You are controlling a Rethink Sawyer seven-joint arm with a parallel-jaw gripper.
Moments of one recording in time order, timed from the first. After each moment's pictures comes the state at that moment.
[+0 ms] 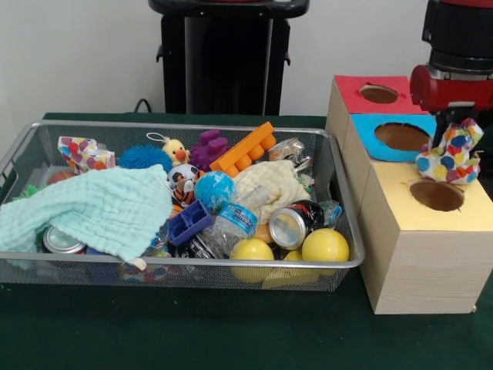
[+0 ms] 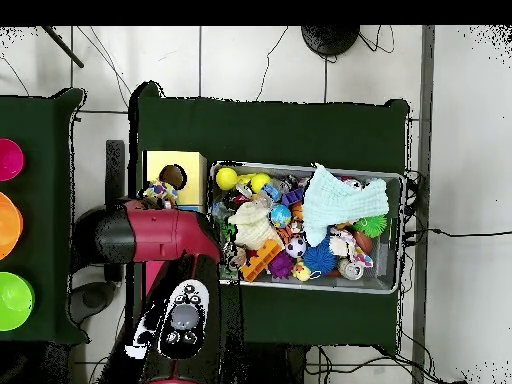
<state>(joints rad) 0.23 -0.59 -0.15 1.57 0.20 0.43 1.62</state>
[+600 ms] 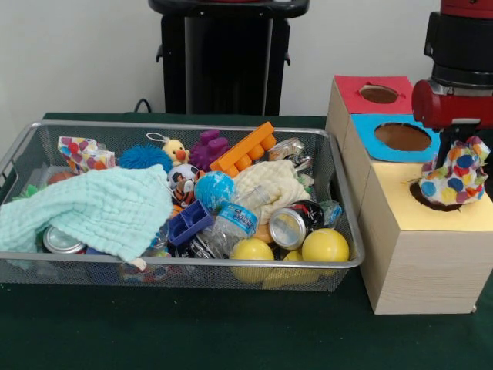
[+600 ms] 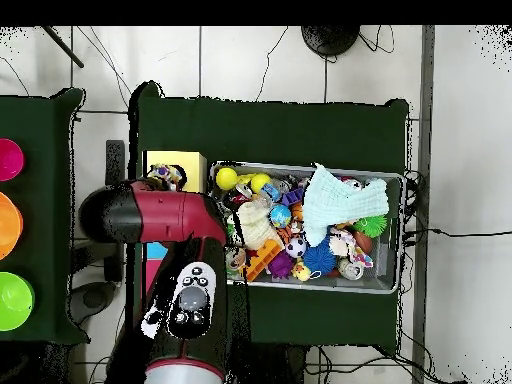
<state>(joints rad) 0.21 -0.53 -0.16 1.47 0.21 0.43 1.62</state>
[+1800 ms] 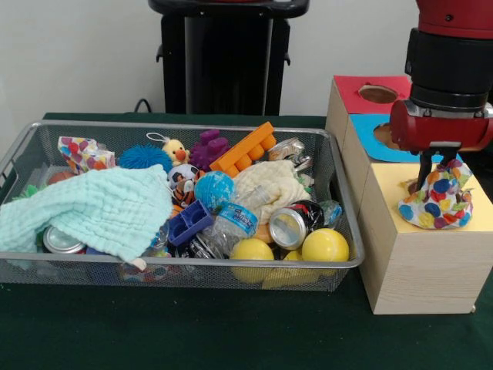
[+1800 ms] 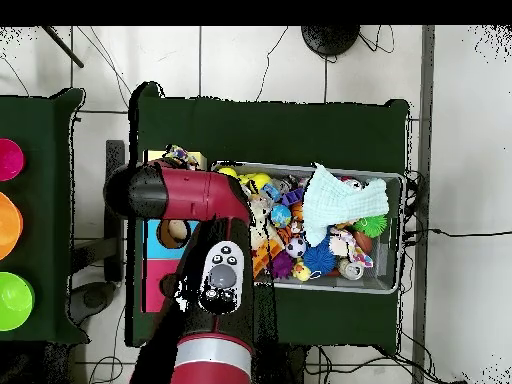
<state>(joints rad) 0.13 -0.49 -0.14 1.39 0.21 0.47 1.62</state>
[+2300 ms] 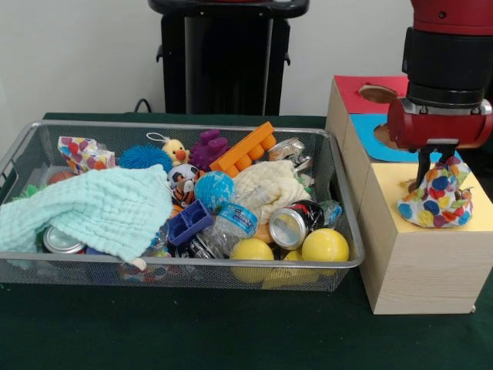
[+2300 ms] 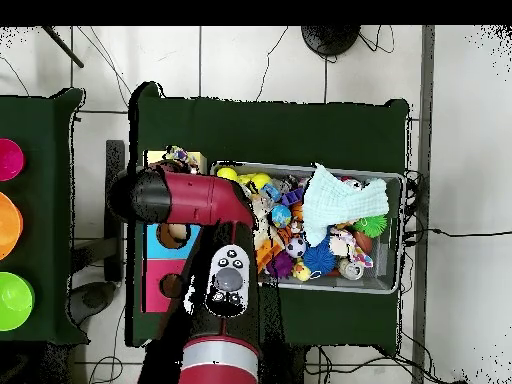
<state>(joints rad) 0.12 -0.51 -0.12 1.43 0.21 0.41 1.62</state>
